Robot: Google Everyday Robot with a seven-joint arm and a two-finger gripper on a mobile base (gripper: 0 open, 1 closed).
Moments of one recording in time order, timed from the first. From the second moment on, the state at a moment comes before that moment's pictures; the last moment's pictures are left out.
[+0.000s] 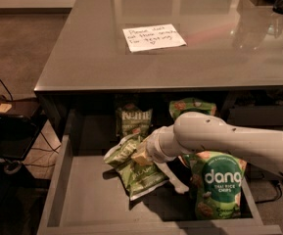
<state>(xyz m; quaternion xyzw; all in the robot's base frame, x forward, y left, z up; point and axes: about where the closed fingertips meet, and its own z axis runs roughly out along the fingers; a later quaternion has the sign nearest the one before) 0.501 0.006 0.631 -0.52 0.79 0.17 0.28</state>
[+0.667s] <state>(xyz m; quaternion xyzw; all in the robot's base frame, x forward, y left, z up) 0.497 -0.011 0.692 -0.53 0.76 0.15 0.33</state>
